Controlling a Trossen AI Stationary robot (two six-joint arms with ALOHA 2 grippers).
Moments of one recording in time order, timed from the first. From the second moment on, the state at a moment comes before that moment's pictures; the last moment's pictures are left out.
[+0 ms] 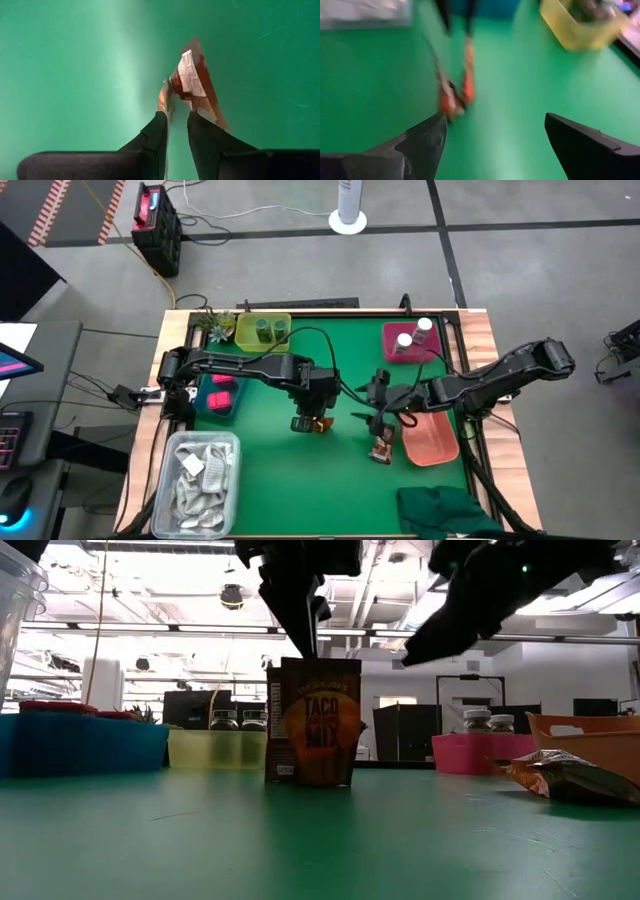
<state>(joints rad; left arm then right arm) -0.03 1.92 1.79 -1.08 0.00 0.17 0.20 1.26 0.68 0.01 0.34 0.16</state>
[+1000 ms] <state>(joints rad) -0.07 1.53 1.40 -0.72 -0.19 0.10 0.30 1.42 0.69 0.27 0.34 -0.01</state>
